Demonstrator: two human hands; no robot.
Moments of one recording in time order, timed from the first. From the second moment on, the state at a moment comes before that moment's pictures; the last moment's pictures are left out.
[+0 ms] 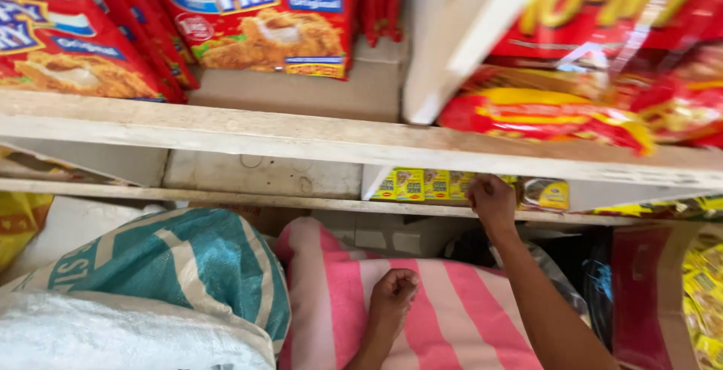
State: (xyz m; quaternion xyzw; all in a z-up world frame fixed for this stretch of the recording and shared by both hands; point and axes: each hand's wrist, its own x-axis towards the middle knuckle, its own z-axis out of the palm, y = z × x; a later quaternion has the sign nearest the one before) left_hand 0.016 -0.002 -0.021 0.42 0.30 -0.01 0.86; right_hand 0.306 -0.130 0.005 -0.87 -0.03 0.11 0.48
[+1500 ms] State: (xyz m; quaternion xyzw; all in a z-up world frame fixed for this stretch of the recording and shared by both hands) left_hand -0.015 0.015 -0.045 0.67 0.27 -0.01 0.69; right_hand 0.253 -0.540 0.101 -0.97 0.14 0.20 -0.04
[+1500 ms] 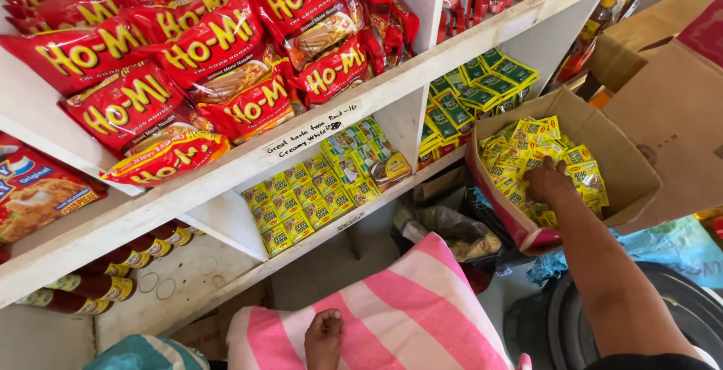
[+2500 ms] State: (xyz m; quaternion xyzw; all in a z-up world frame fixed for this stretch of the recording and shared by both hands) left_hand 0.005 0.005 -0.017 0.55 0.29 -0.09 0.78; right_hand 0.118 -0.293 0.086 -0.89 -0.03 -0.15 0.44
